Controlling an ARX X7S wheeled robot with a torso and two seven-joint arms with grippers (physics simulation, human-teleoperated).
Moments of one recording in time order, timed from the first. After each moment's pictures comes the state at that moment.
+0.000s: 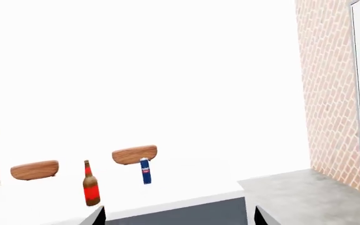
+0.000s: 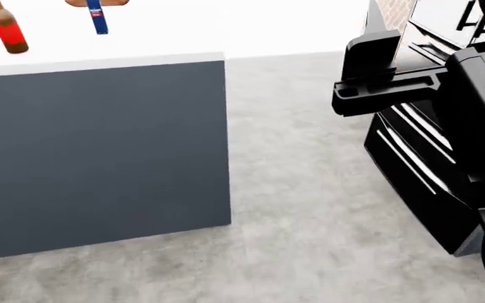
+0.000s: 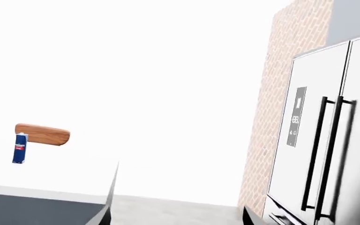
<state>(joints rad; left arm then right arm) -2.16 -1.26 0.75 0.71 -2.53 -0.82 -1.47 1.72 0.99 -1.03 -0.78 1.73 0.52 1.31</state>
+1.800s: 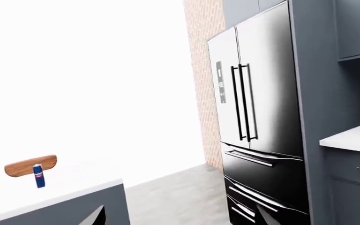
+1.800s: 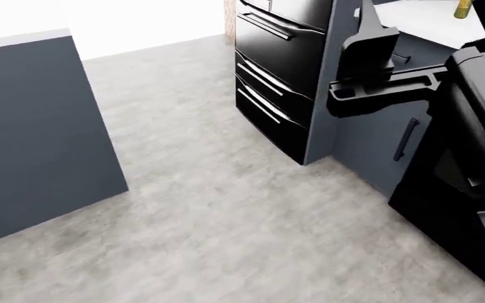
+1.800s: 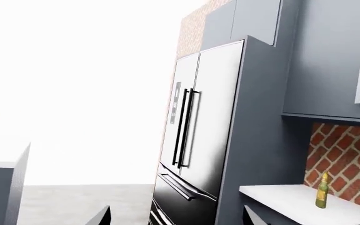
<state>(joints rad) -2.13 -1.26 0.75 0.72 -2.51 -0.81 -1.45 1.69 0.99 -1.00 -0.80 1.71 0.49 1.28</state>
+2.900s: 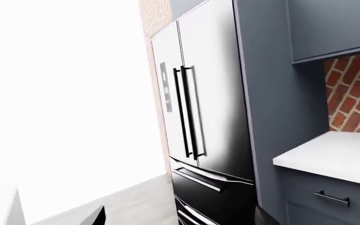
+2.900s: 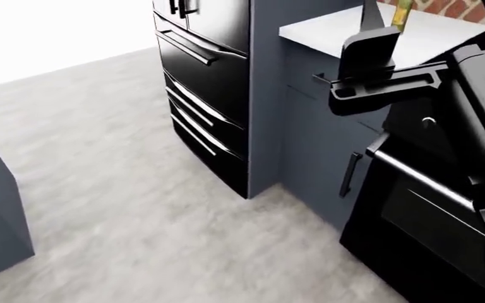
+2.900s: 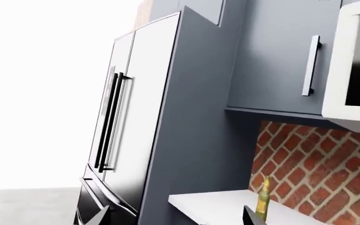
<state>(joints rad) -2.12 -1.26 0.75 0.73 -2.51 -0.81 -1.45 1.71 0.98 -1.00 -0.80 1.69 0.53 1.28</state>
